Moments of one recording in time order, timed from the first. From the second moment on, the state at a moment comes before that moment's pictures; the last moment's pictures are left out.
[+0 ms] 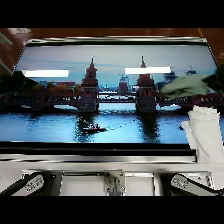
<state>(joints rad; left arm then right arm) 0.34 -1.12 1.22 0.79 -1.16 -1.33 -0.65 -1.32 1.47 -0.86 1.35 1.53</state>
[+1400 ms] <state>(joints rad) 0.21 -1.12 1.25 0.90 -1.20 -1.30 -0.93 -1.08 1.19 -1.49 1.49 1.55</state>
